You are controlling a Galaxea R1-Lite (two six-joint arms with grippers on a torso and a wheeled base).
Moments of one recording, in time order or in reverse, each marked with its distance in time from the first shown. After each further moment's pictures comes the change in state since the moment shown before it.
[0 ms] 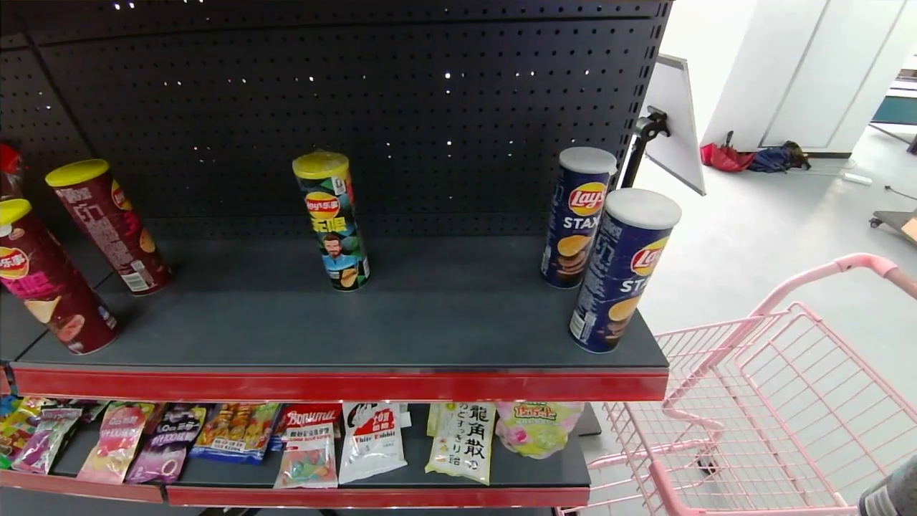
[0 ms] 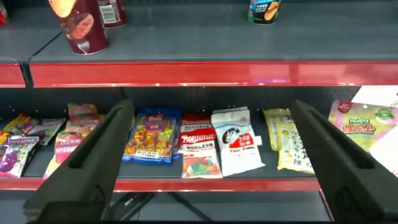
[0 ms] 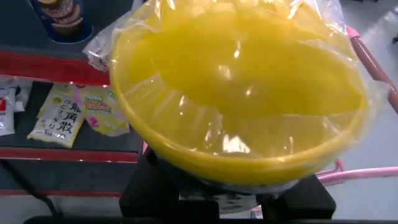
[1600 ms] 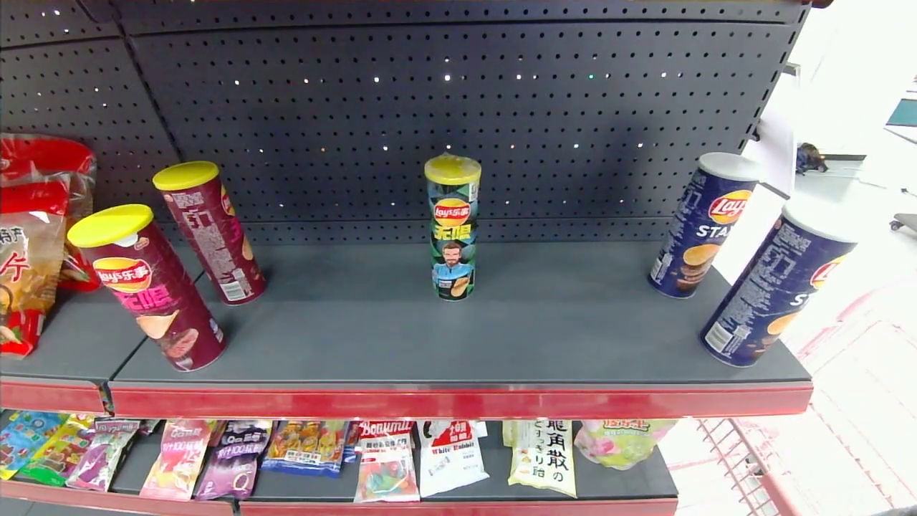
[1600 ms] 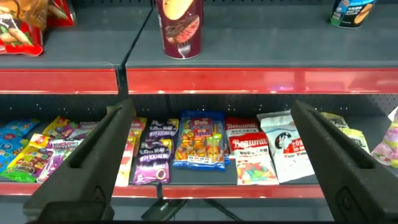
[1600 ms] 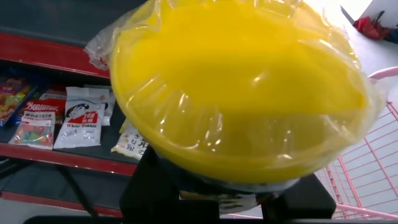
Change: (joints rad) left arm 0.000 0.000 0.000 0.000 0.000 0.001; right arm 0.018 -0.349 0.203 0.008 0.130 0.001
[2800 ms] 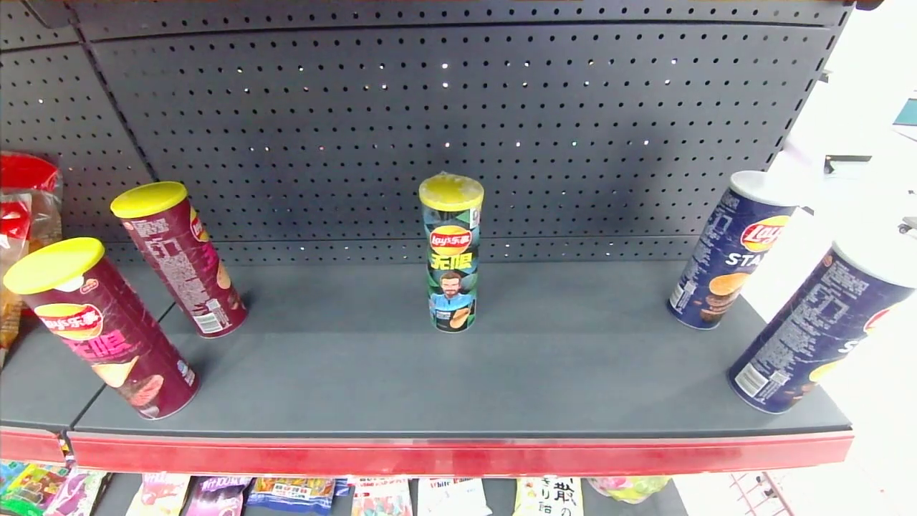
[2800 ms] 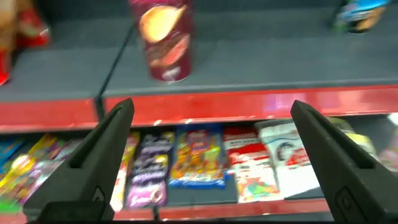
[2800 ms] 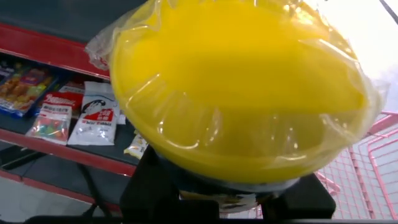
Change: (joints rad) left arm -0.005 0.017 -0.010 -0.003 -0.051 0.024; right arm 0.000 -0.035 0.083 -0.011 0.137 0.002
